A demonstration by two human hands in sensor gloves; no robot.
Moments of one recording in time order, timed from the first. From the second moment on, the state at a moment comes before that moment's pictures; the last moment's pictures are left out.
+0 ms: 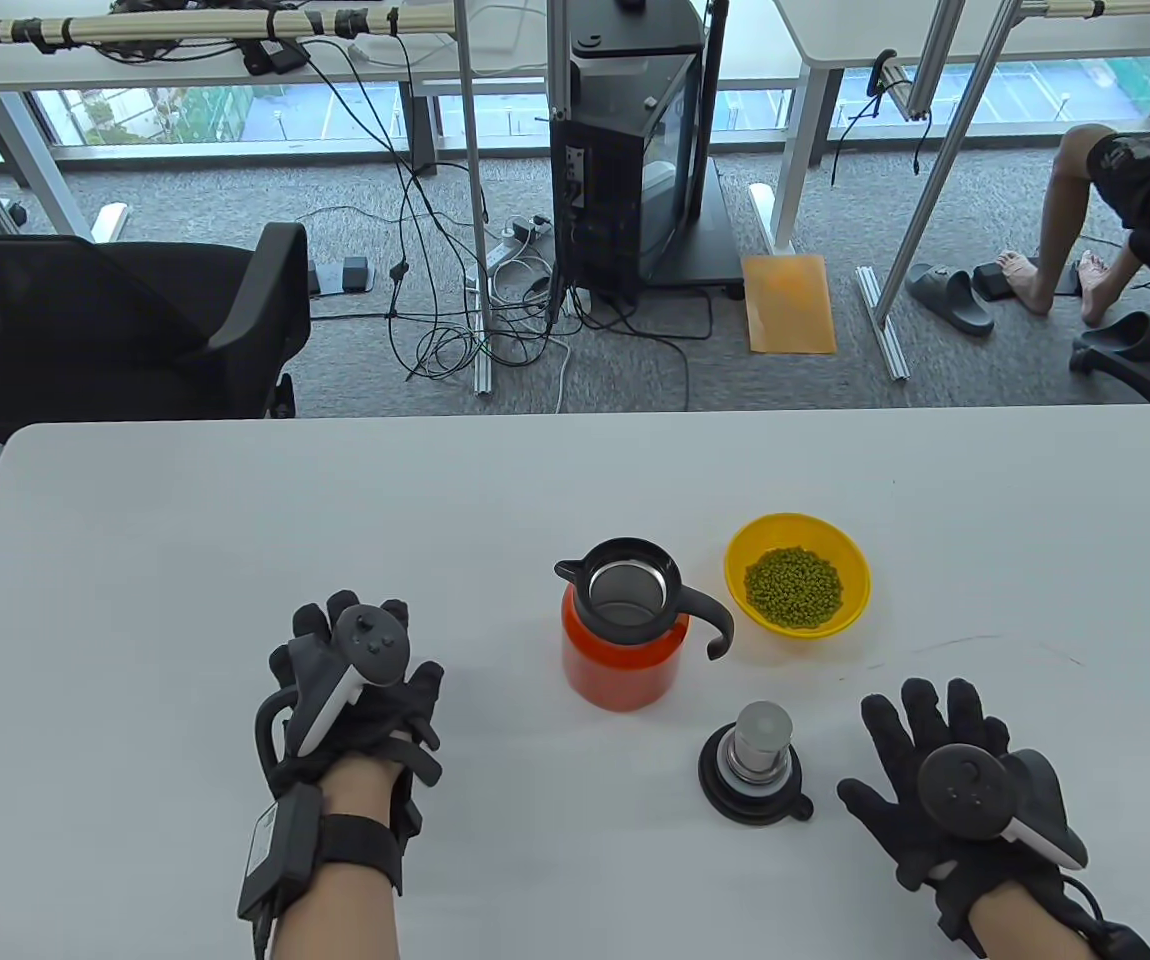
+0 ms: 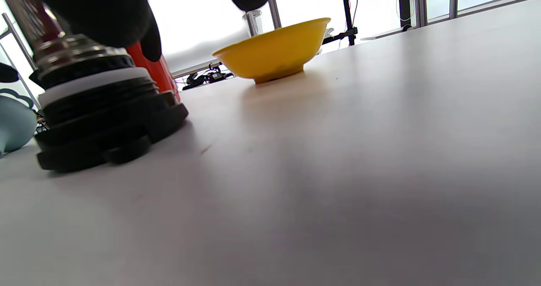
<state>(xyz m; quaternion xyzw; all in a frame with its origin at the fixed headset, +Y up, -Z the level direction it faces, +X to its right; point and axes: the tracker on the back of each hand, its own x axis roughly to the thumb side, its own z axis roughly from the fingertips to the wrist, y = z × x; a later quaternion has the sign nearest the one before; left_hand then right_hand) -0.227 -0.722 -0.328 -0.18 0.13 0.14 0.96 0.310 -0.779 -0.251 0.12 0.06 0.98 0.15</state>
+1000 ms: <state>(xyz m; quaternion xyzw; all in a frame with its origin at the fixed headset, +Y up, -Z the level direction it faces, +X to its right) -0.216 -0.683 -0.331 -0.04 0.08 0.17 0.98 0.313 -0.779 -0.254 0.13 0.08 0.97 0.18</state>
